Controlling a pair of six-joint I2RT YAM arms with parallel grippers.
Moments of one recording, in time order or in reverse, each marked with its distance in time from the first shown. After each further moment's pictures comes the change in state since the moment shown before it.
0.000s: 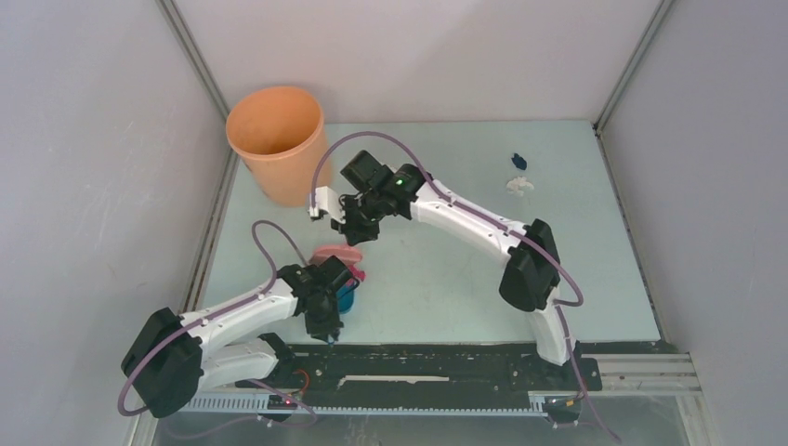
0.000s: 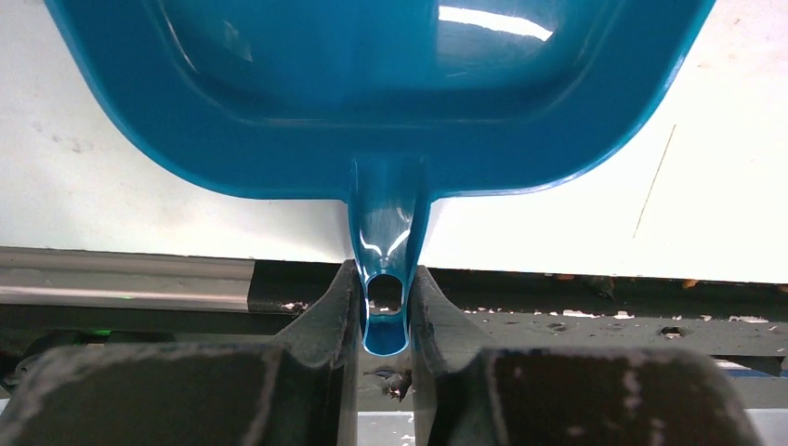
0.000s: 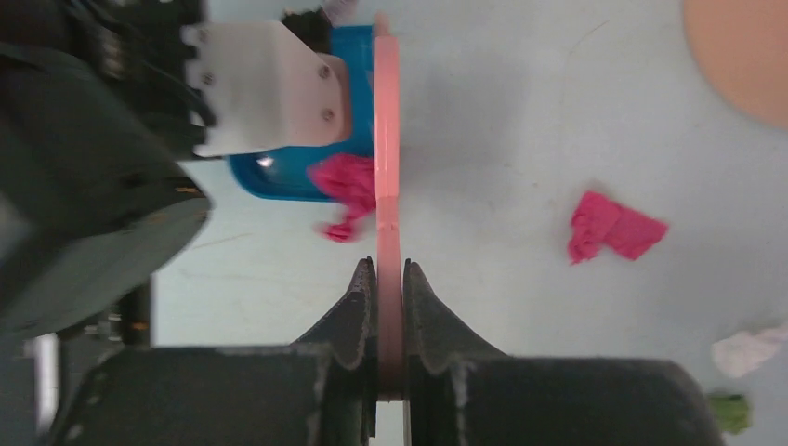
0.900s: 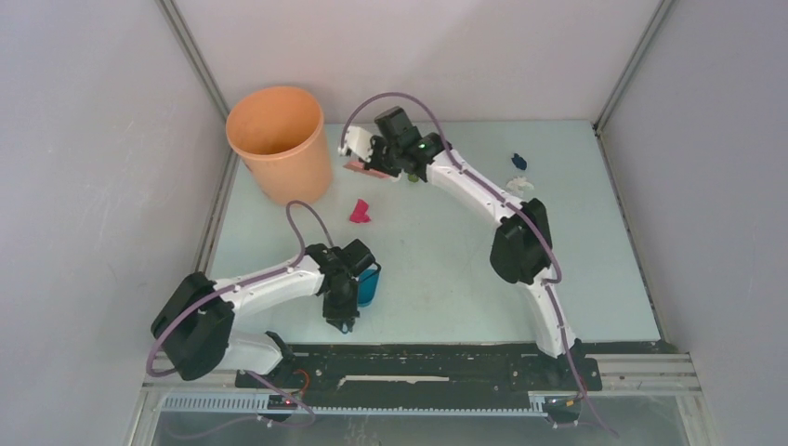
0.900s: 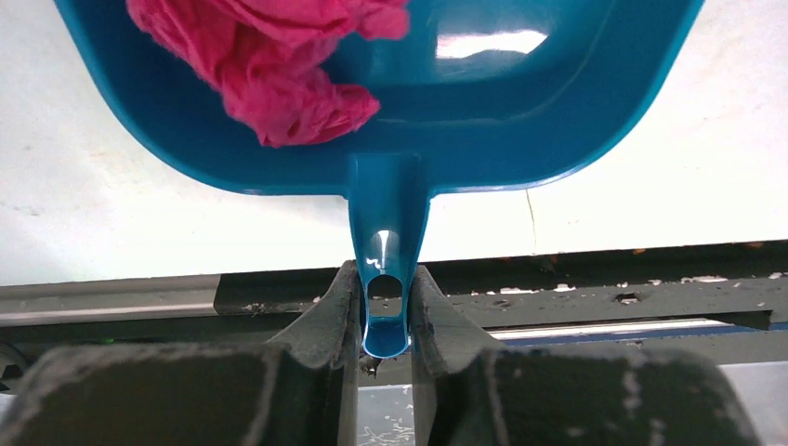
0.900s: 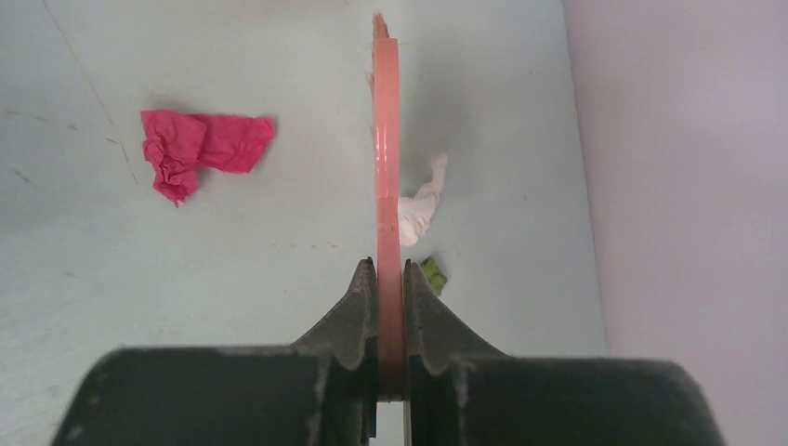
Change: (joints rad) left arm -0.052 0.216 0.203 -0.010 0.042 0.146; right arm -0.255 0.122 0.169 0.224 0.286 -0.034
